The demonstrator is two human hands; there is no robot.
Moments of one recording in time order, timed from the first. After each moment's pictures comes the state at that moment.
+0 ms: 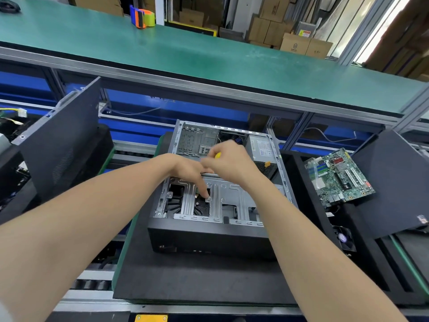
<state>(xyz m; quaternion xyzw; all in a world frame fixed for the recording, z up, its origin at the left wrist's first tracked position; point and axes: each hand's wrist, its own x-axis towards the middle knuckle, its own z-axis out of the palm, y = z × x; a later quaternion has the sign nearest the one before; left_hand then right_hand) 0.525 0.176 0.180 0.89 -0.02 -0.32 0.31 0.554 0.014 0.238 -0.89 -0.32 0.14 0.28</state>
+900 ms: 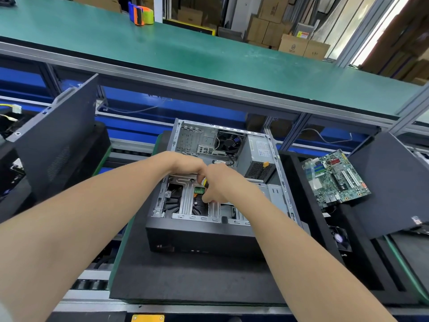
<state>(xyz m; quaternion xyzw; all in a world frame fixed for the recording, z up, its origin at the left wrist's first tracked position) 0.528 0.179 0.176 0.85 0.10 -0.31 0.42 0.535 0.025 0.219 -0.89 -0.41 0.21 -0.04</state>
